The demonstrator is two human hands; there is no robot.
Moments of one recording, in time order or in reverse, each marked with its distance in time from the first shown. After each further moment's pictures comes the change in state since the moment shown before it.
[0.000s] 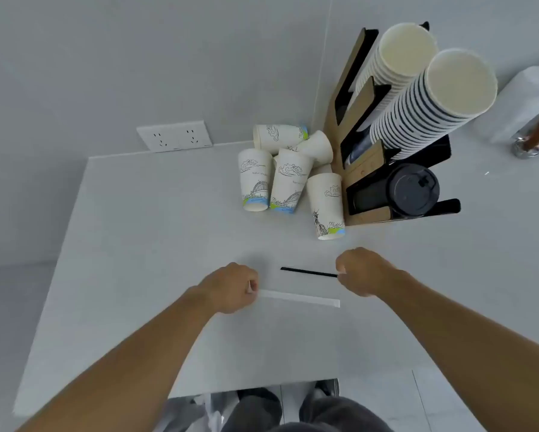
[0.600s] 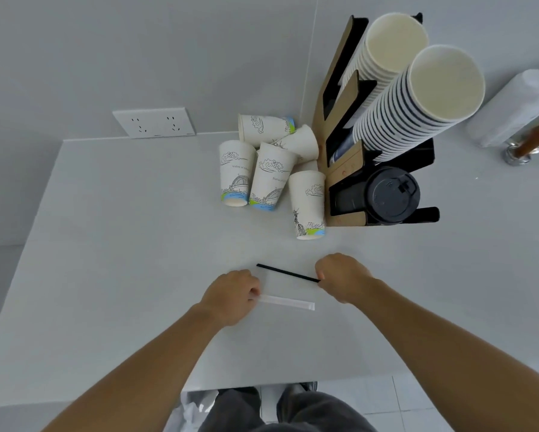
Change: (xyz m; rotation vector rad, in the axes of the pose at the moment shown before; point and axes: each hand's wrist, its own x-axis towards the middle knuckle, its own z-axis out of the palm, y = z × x) left_hand 0.027 0.036 0.051 0.114 0.194 0.092; right_hand 0.019 0.015 0.010 -0.148 -0.063 -0.115
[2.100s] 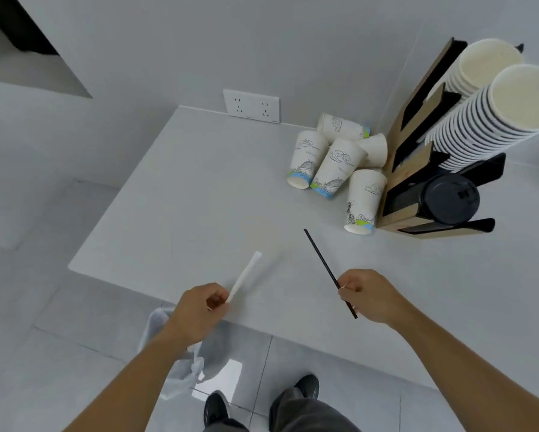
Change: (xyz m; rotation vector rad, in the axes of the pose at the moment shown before) left_hand -0.174 -0.003 0.048 -0.650 0.349 -0.572; right_hand -0.056 0.003 0.036 0.638 0.041 -0.156
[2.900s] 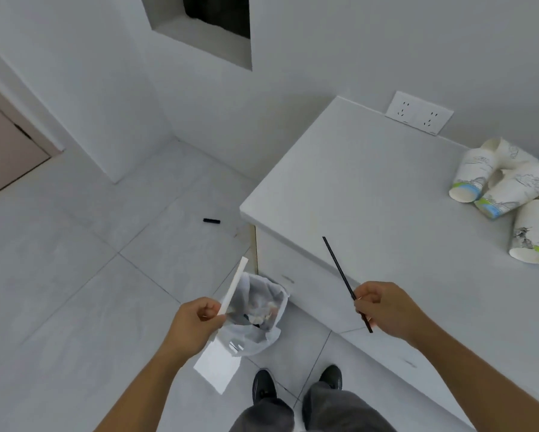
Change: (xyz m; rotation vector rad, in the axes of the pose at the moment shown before) left_hand -0.166 -0.277 -0.129 -0.474 0.254 -0.343; right_hand -0.061 -0.189 0.236 -0.086 -0.113 -0.059
